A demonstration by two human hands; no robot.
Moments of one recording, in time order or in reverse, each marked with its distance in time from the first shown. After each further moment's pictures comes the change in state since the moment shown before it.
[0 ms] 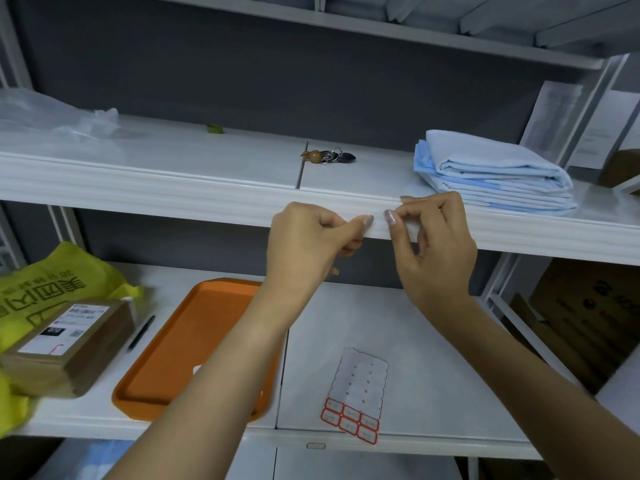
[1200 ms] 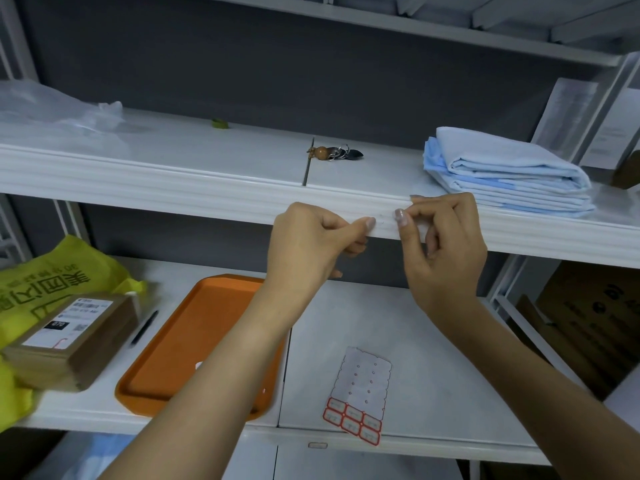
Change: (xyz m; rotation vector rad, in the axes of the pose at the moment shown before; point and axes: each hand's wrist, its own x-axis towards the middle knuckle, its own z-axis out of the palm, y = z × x) left_hand 0.000 -0.004 -0.004 -0.009 -0.032 -0.049; right_hand -0.001 0.001 0.002 0.082 0.045 -0.022
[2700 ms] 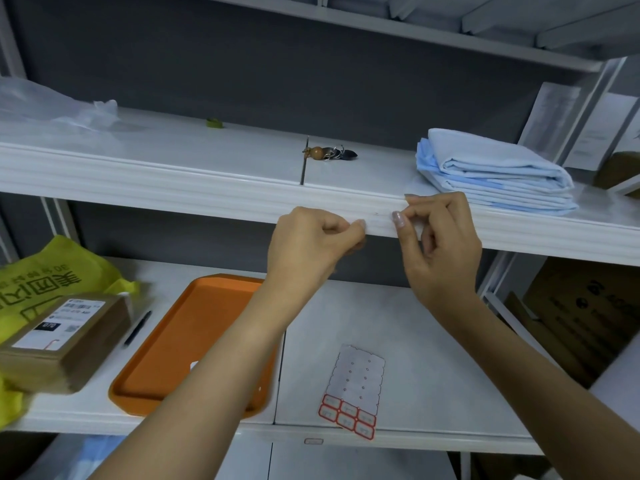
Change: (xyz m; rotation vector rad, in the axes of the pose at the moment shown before) left_hand 0.000 -0.010 0.002 0.070 -0.004 0.063; right_hand 0.001 0.005 -0.007 -0.015 -0.040 -0.073
